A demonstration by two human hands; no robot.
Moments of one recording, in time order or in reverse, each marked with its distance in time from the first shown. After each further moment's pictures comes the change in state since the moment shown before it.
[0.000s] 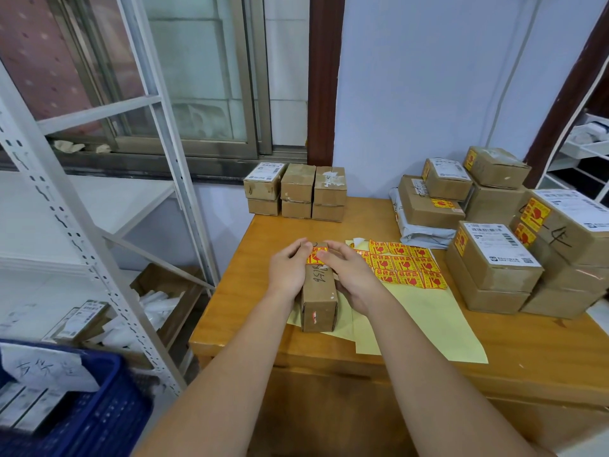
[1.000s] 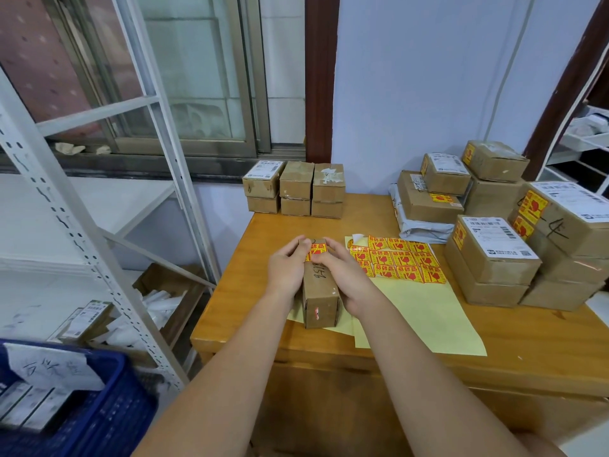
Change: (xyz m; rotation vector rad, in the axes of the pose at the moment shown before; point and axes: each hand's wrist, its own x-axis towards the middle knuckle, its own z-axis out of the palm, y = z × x) left_hand -0.002 -0.004 0.001 -0.091 -0.007 -0.029; right_hand -0.011 0.003 0.008 0.031 -0.021 0.045
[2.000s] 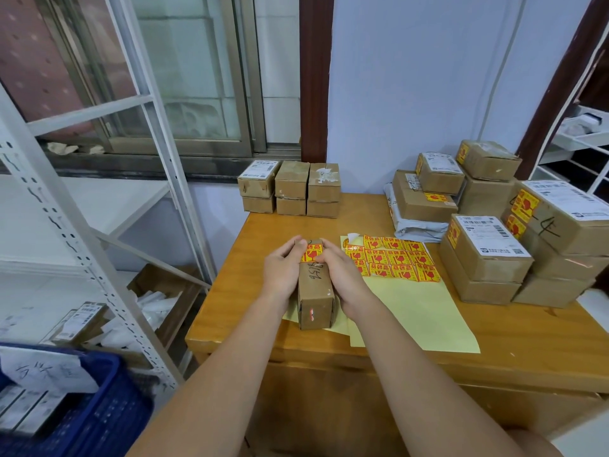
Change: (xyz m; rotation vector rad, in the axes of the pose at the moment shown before) left_hand -0.002 -0.001 -0.001 0.024 -0.007 -0.005; right_hand -0.005 0.003 0.001 -0.116 0.084 -0.035
